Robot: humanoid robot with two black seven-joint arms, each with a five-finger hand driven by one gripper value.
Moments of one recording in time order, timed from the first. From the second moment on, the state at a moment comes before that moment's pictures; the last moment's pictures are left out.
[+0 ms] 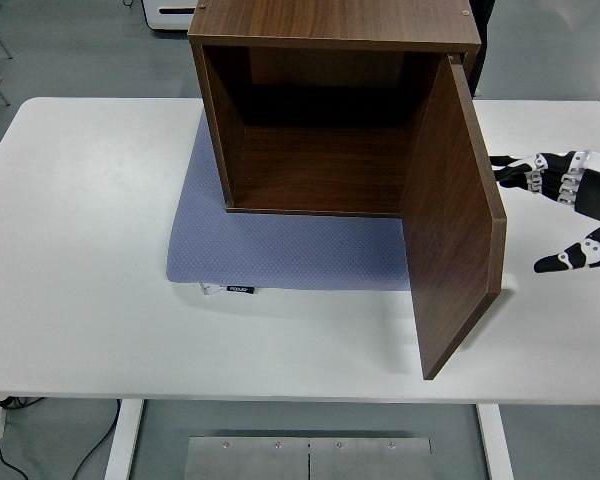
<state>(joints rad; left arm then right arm) 0.18 0.00 -0.17 -0.16 0.10 0.08 -0.04 0.39 -1.03 1.01 1.61 -0.74 0.59 0.27</state>
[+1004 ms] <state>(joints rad) 0.18 0.00 -0.17 -0.16 0.10 0.08 -0.04 0.53 -0.91 0.89 1.61 -0.75 0.56 0.25</state>
